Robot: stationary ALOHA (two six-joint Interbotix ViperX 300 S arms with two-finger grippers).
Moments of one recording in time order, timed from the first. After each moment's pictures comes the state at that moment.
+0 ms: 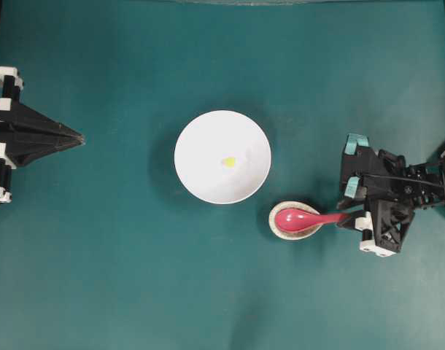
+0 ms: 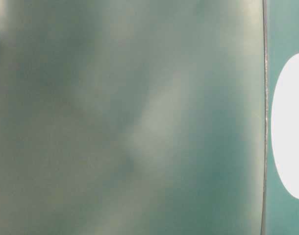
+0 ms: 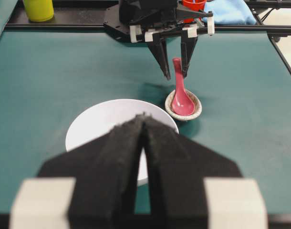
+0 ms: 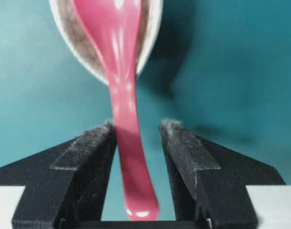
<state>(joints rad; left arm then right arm) 0.00 -0.96 1.18 0.01 -0.14 0.00 0.19 -0.27 1.07 0.06 0.17 0.37</state>
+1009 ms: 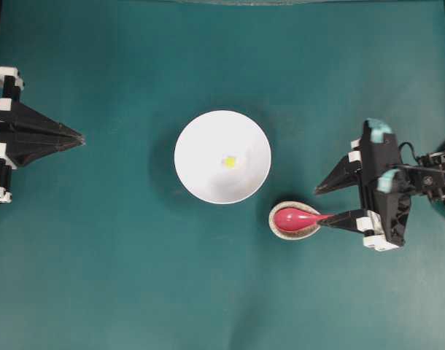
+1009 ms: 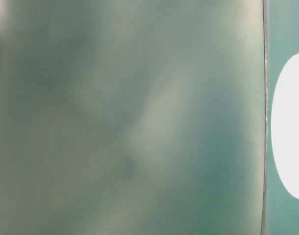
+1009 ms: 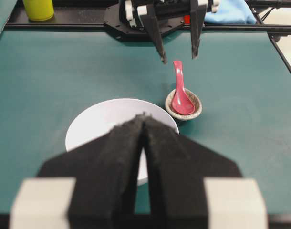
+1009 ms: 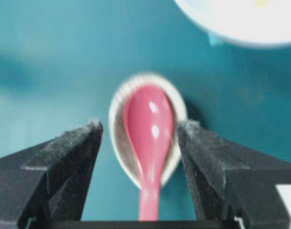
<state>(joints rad) 0.00 -0.96 1.18 0.01 -0.14 0.00 0.16 -0.42 1.10 -0.09 -0.13 0.37</state>
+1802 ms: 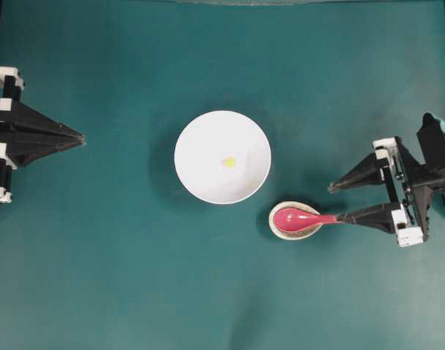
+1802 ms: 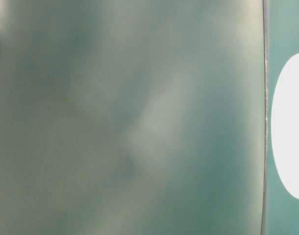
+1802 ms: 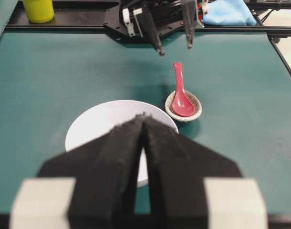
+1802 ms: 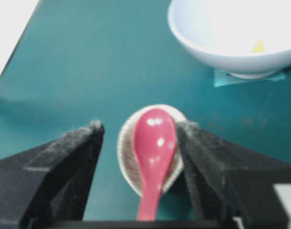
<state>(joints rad) 0.00 -0.96 1.18 0.02 -0.15 0.00 0.17 -0.27 1.40 0.04 -0.93 0.30</state>
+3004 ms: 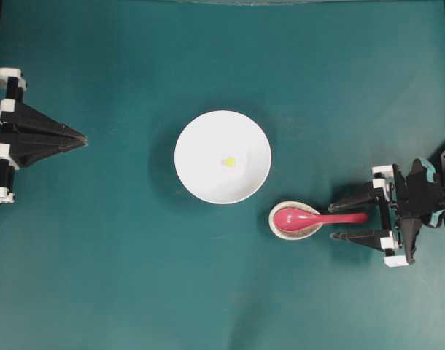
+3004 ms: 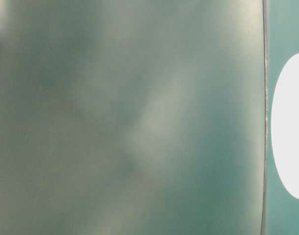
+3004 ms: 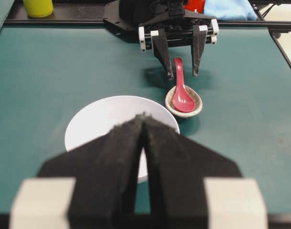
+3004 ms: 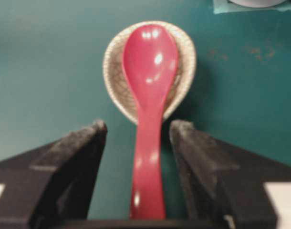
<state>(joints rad) 0.00 -0.94 1.18 0.01 -0.15 0.00 0.55 0.19 1.38 0.50 -1.26 0.16</state>
